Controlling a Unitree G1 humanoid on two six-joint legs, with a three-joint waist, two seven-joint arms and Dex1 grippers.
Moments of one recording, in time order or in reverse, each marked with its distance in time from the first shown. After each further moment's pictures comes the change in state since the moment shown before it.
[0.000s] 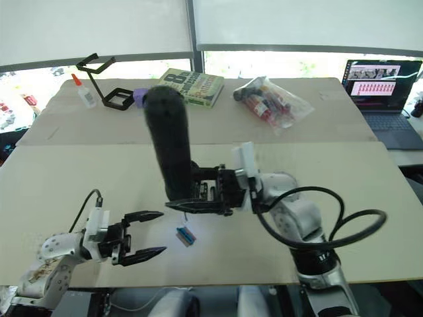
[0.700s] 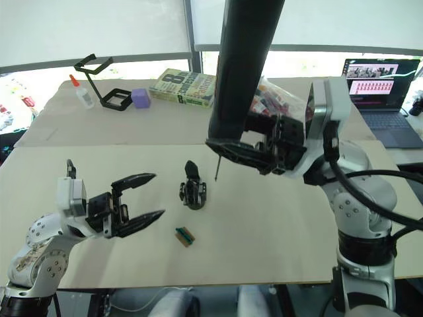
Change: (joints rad) left arm -0.109 -0.046 0.096 -0.101 -0.099 0.087 0.226; right arm -0.171 -0.150 -0.248 -0.067 0.266 0.170 -0.216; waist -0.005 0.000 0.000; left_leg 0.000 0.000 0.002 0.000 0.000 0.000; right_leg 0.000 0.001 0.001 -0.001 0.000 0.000
